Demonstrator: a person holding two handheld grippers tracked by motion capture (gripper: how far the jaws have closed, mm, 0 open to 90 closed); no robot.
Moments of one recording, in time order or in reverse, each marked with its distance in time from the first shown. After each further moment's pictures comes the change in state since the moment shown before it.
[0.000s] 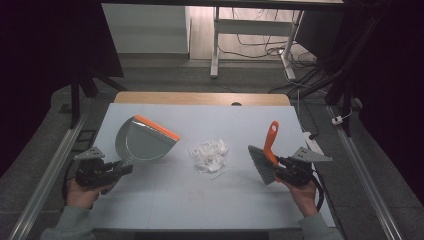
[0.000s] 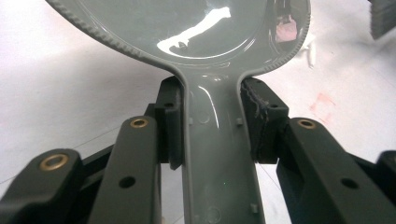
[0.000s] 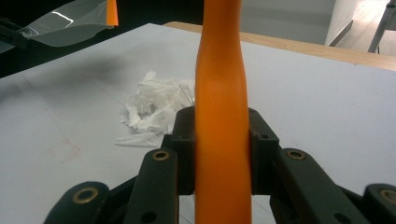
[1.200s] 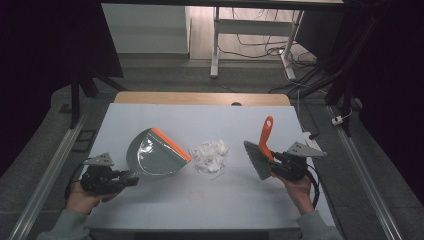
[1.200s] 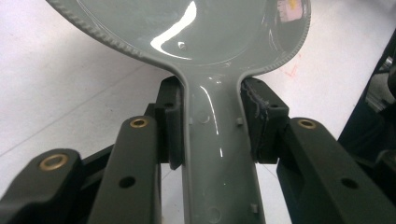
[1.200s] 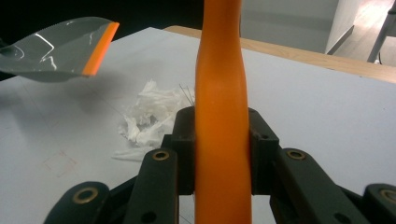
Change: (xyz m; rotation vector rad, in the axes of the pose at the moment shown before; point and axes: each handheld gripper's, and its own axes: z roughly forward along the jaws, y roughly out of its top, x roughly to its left) left arm -0.018 -0.002 0.007 0.145 -0.111 0.118; right arm 0.002 0.013 0.016 -0.007 0.009 -0.012
